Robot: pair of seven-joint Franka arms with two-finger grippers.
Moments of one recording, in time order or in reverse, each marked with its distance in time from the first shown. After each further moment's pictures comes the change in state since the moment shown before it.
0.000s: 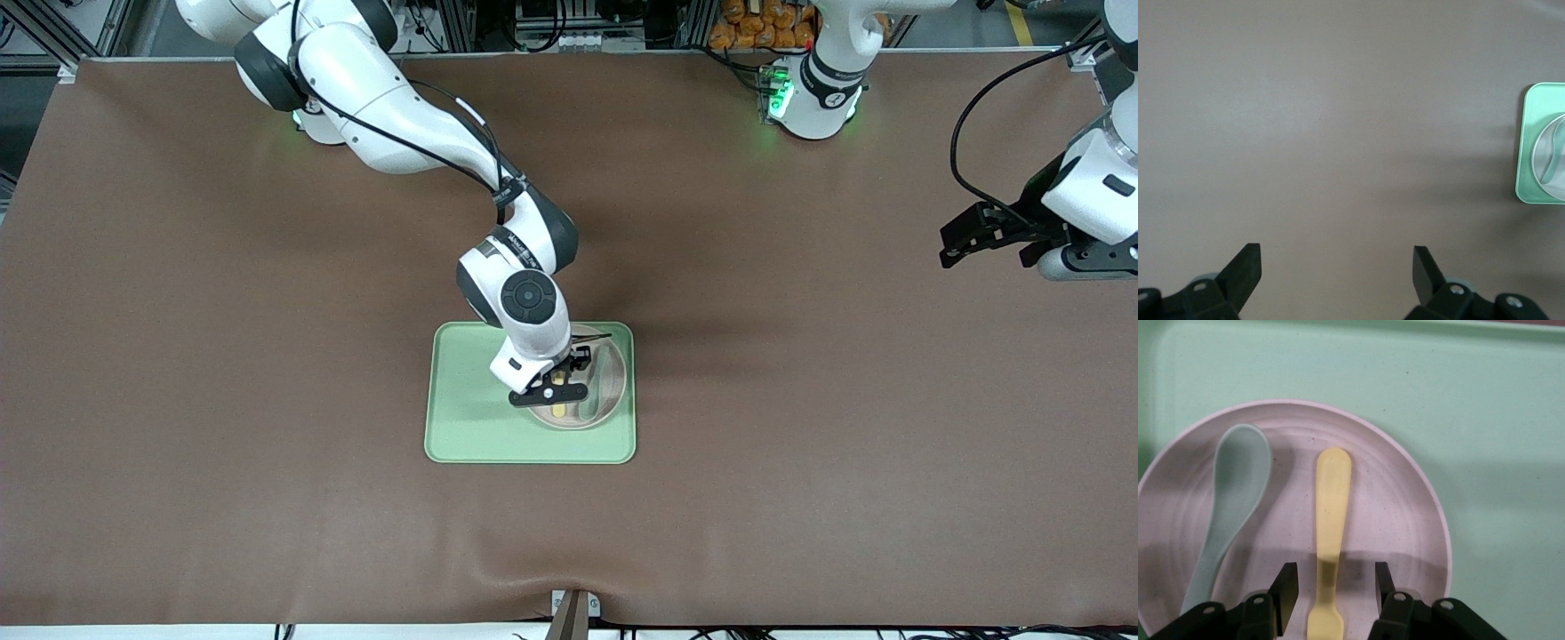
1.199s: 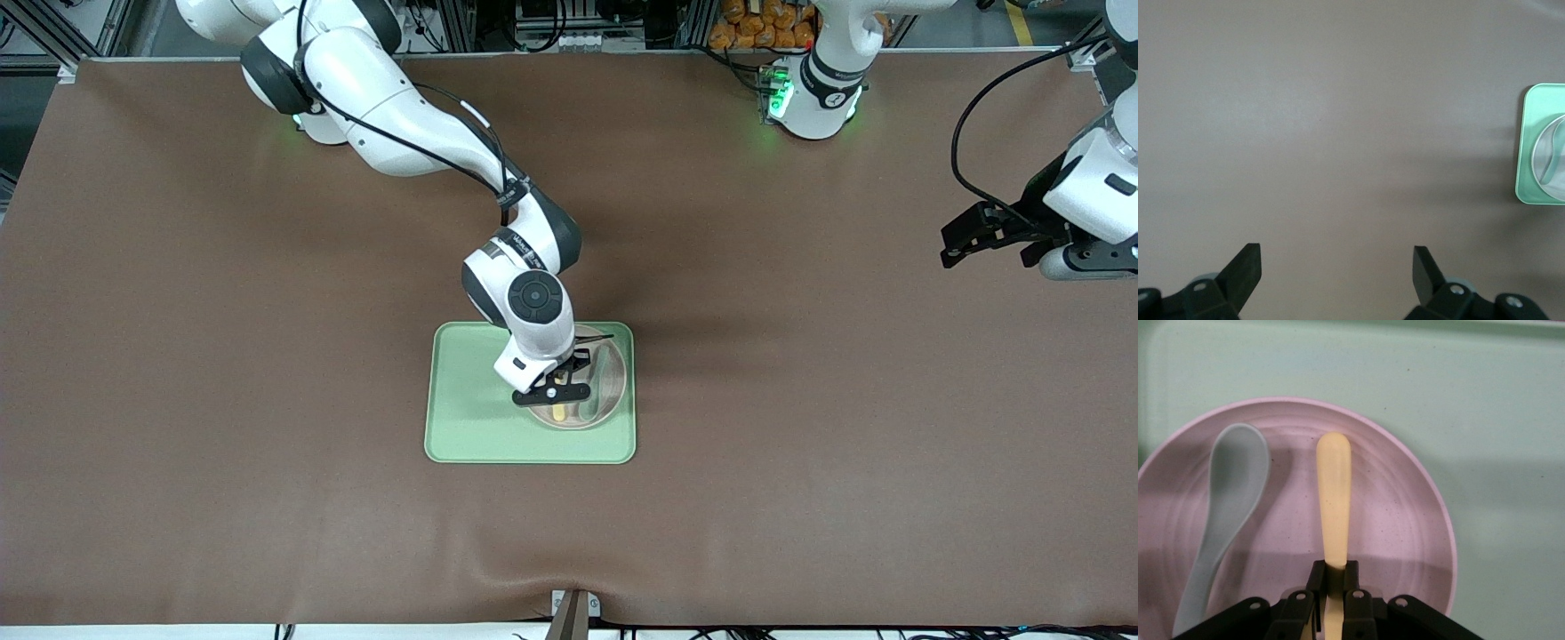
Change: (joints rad) left arm 0.000 0.000 0.001 0.002 0.000 0.000 0.000; right arm 0.007 0.017 -0.003 0.031 -0.014 -0.023 0.025
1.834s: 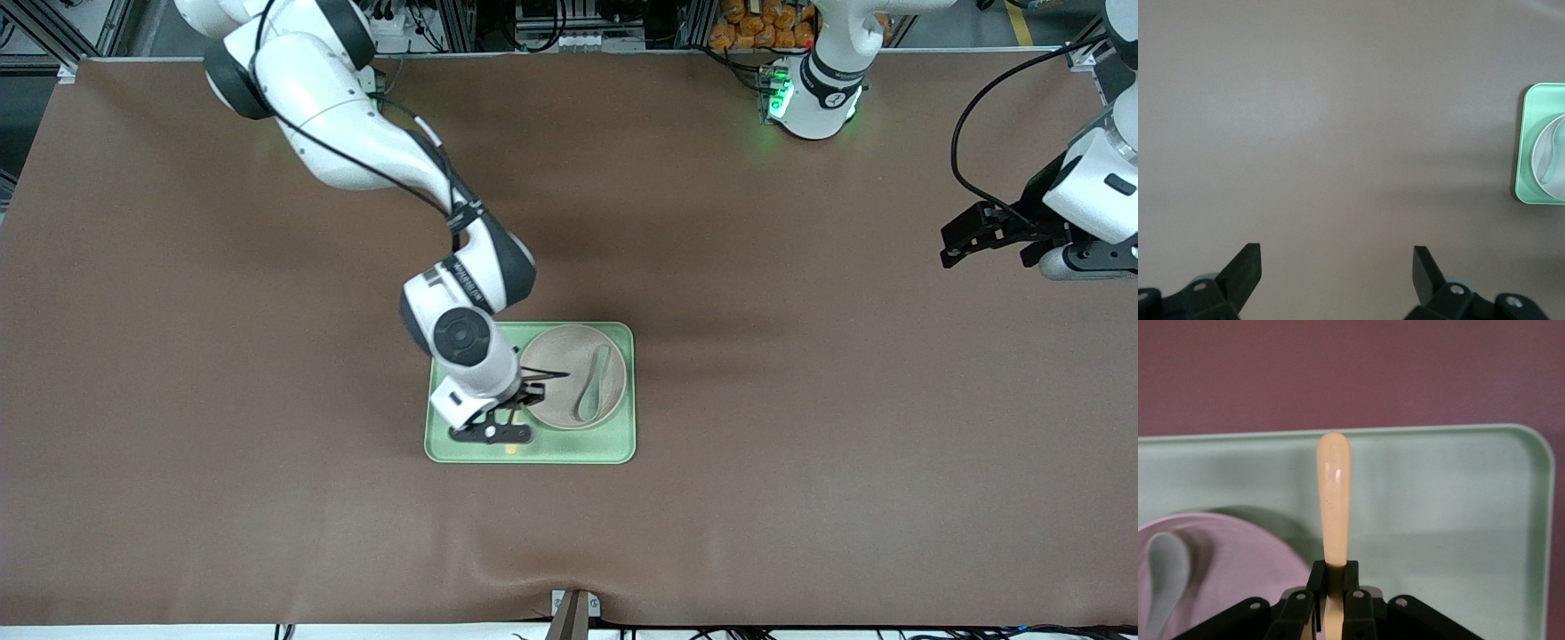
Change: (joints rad) left arm -0.001 0.000 0.000 0.000 0.000 -0.001 0.000; right arm -0.180 -0.029 0.032 0.028 0.032 -0.051 -0.065
